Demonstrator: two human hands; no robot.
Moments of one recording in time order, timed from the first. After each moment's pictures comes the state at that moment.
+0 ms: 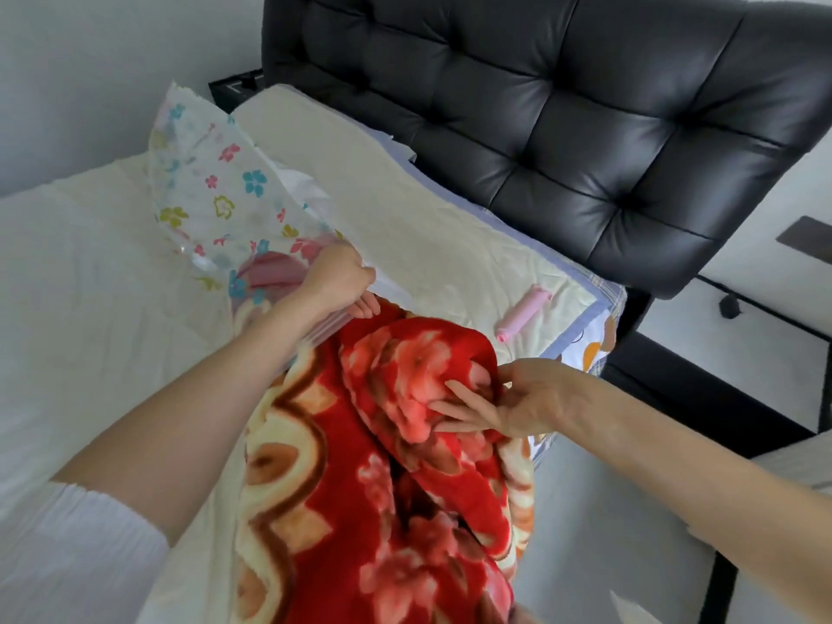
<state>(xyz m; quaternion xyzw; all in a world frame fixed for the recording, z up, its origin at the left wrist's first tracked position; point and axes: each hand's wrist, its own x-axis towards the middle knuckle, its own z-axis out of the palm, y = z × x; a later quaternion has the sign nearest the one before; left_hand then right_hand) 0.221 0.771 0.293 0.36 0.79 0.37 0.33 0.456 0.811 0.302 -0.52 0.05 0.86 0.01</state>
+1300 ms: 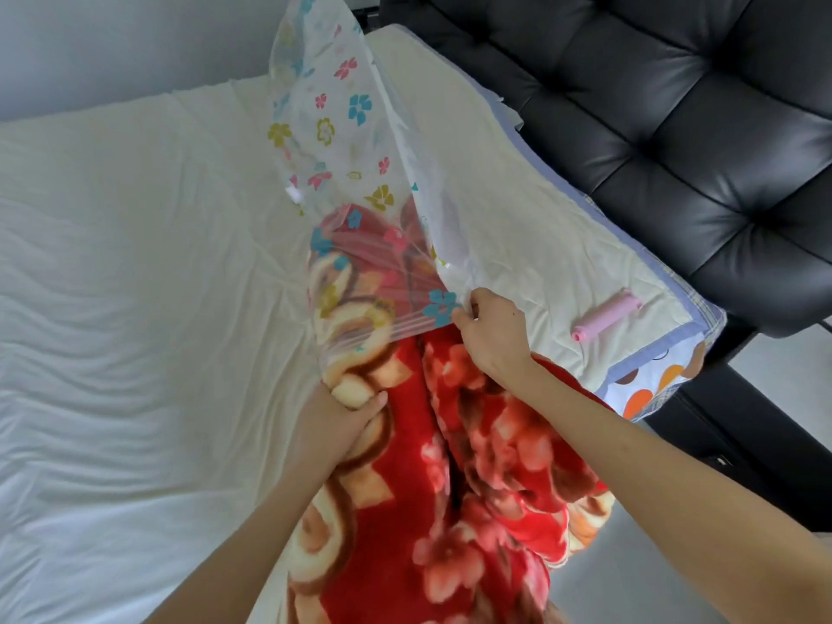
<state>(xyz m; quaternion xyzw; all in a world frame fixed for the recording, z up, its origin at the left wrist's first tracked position) 0.263 0.587 0.158 0.09 0.89 0.38 0.25 0.324 0.776 0.218 -0.37 -0.87 0.29 0.13</state>
